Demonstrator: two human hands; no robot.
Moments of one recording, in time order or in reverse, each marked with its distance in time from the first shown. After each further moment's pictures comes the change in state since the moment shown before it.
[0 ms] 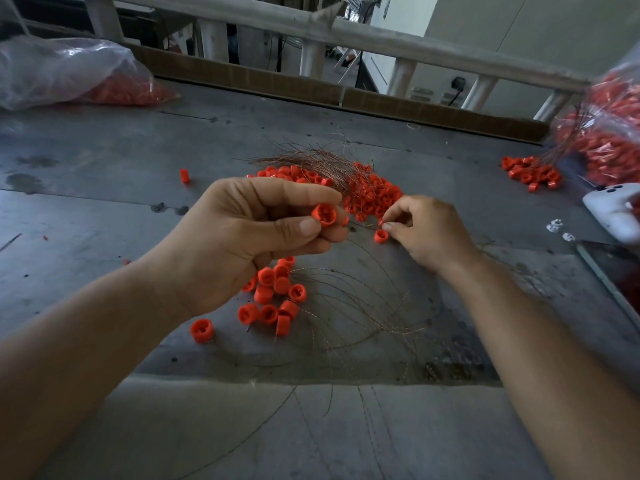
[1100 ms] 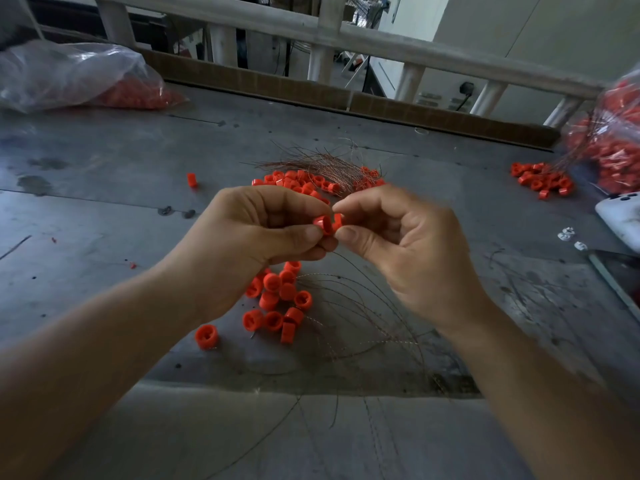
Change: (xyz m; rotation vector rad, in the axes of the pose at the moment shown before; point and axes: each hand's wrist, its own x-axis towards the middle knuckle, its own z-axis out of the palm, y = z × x) left_hand 0.003 0.002 0.012 -0.087 0.196 -0.069; right_hand -0.054 -0.075 -0.022 0.744 -0.023 -0.390
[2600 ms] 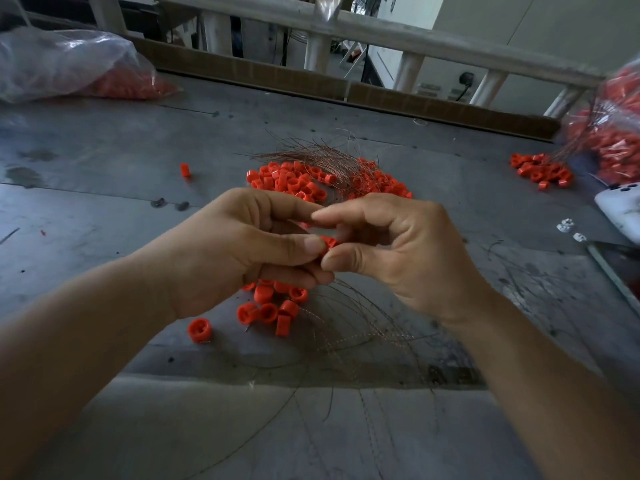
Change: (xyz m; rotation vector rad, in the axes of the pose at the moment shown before) left_hand -0.002 0.006 -0.007 -0.012 -0.224 -0.208; right_hand 0.000 0.002 -0.003 -0.030 -0.131 -0.055
